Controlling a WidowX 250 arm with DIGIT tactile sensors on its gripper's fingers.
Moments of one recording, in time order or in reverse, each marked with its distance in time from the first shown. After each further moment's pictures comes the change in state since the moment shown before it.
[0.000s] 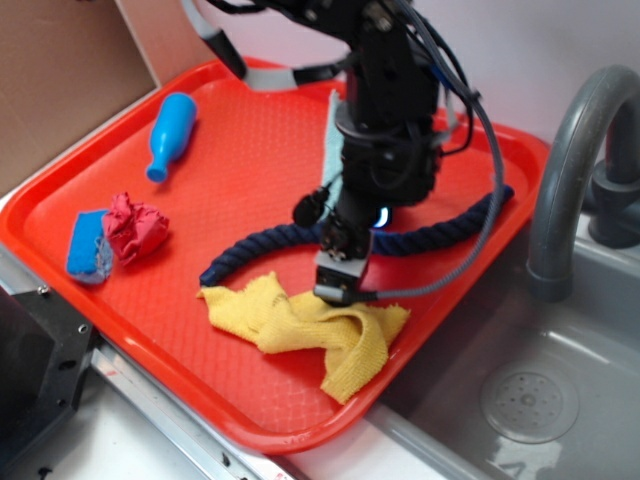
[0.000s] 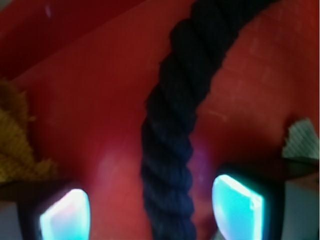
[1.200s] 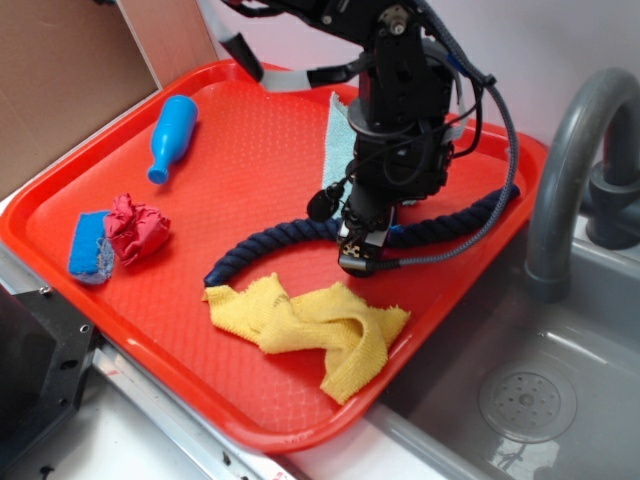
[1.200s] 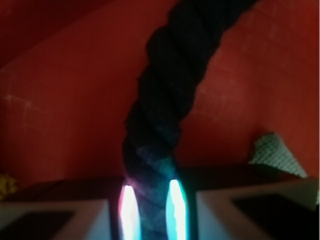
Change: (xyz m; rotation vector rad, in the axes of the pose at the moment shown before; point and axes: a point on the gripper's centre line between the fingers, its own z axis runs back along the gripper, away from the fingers) arm 0.005 0.002 -0.002 0.024 -0.006 0.003
